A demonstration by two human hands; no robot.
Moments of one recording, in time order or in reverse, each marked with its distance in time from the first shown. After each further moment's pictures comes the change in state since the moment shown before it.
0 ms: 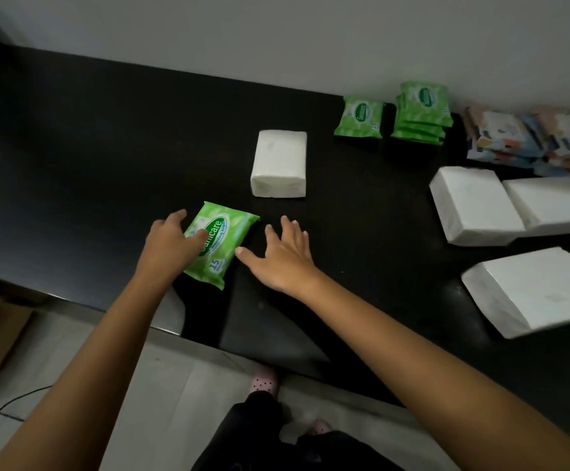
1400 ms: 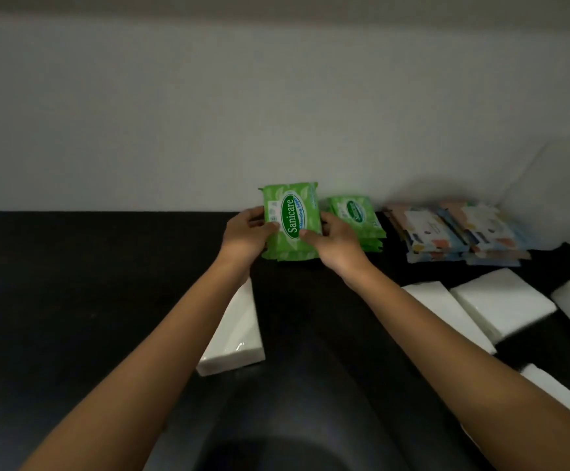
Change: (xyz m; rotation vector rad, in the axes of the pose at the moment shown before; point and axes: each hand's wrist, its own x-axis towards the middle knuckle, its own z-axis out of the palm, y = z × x) left_hand 0.133 0.257 0.041 -0.789 -0.406 0.313; right_hand 0.107 0.058 -0.211 0.683 0.660 0.082
